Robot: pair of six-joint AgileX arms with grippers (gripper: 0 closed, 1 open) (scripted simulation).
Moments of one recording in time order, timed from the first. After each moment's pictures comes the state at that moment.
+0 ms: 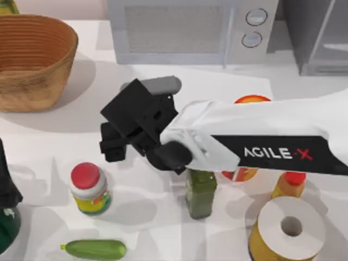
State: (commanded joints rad) left arm 0.00 0.00 0.00 0.00 0.00 0.00; right arm 0.93 2.09 1.42 -0.28 0.50 0.59
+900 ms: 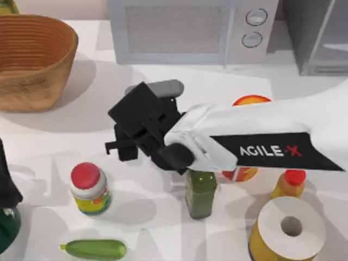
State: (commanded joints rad) left arm 0.00 0.00 0.00 0.00 0.00 0.00; right arm 0.91 2.13 1.40 -0.21 0.48 0.57
